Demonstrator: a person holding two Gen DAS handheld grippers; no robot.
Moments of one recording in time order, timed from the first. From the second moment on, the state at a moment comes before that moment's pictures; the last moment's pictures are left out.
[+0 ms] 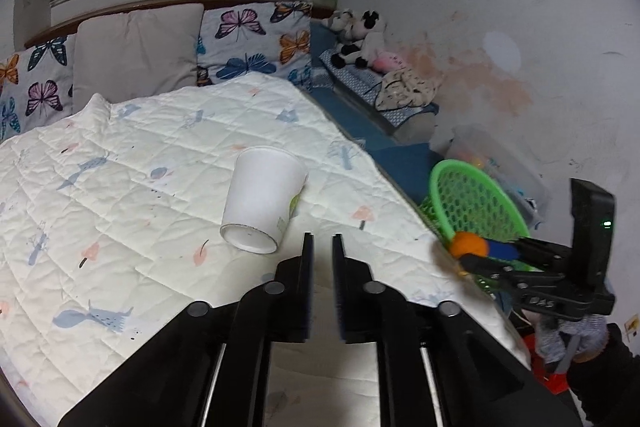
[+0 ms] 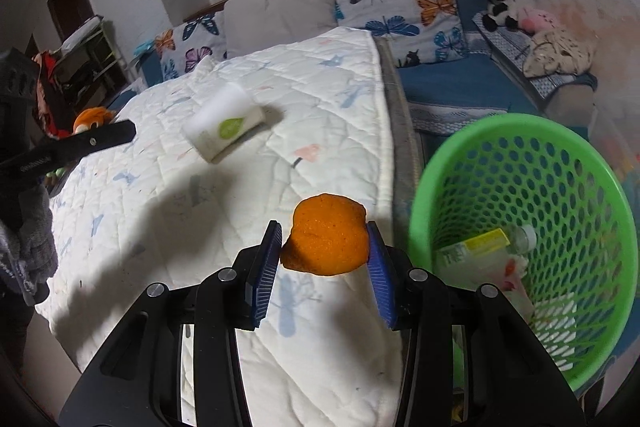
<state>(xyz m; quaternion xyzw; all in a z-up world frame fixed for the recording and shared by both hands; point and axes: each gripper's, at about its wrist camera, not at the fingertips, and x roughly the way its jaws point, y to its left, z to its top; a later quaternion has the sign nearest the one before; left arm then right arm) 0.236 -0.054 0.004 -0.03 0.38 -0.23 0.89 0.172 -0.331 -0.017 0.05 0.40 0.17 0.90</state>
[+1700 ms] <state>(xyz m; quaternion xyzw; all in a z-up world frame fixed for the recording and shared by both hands) 0.277 -0.195 0.015 0.04 0.39 -0.28 0.88 0.132 -0.487 -0.024 0.14 0.39 0.01 0.91</state>
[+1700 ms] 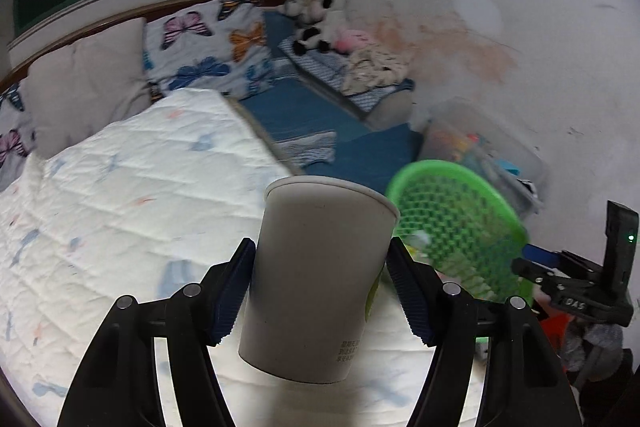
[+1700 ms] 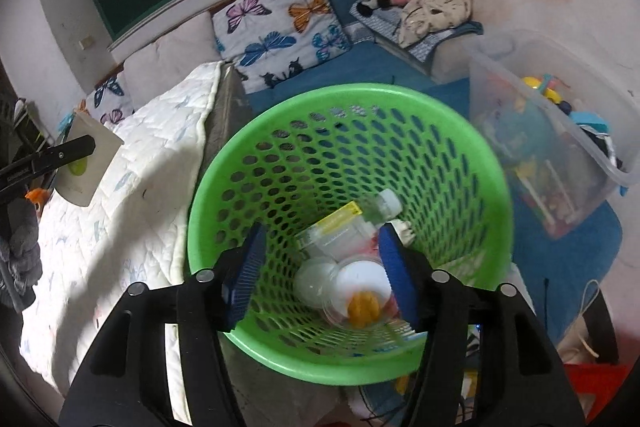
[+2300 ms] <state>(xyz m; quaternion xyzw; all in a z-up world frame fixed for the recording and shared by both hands) 0.247 -0.316 -0.012 0.05 0.42 -0.35 0.84 0.085 -0.523 -0.015 0.18 0.36 -0.01 0.91</state>
